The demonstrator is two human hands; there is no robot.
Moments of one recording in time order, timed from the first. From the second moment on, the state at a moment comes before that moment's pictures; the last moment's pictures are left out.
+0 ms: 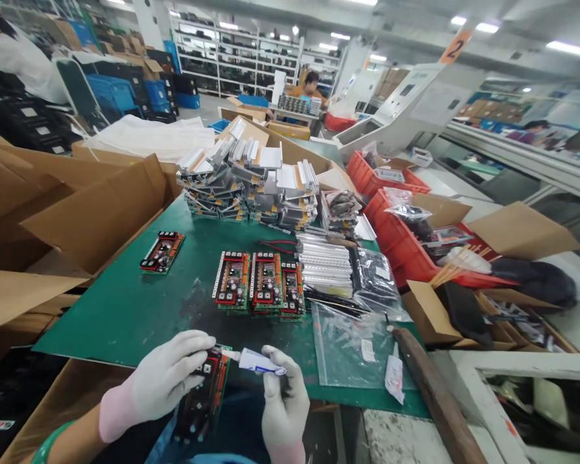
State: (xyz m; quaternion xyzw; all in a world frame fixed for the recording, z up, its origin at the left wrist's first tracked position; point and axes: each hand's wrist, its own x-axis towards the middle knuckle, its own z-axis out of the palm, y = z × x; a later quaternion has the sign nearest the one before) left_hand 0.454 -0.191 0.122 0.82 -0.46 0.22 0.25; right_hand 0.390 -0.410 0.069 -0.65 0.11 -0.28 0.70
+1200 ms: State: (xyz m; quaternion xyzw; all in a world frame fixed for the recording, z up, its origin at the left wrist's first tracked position) left_hand 0.480 -0.199 0.072 0.90 -0.32 0.18 0.24; right_hand 0.387 -0.413 0.047 -0.68 0.16 -0.22 0.68
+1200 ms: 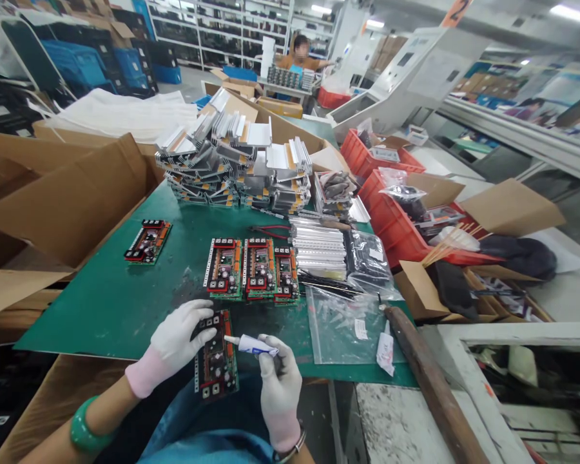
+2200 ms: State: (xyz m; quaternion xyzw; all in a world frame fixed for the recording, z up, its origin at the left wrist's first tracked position) left_hand 0.480 -0.196 0.064 0.84 -0.45 0.09 0.29; right_hand 0.400 -0.408 0.060 -0.83 -0.25 -0.33 0.38
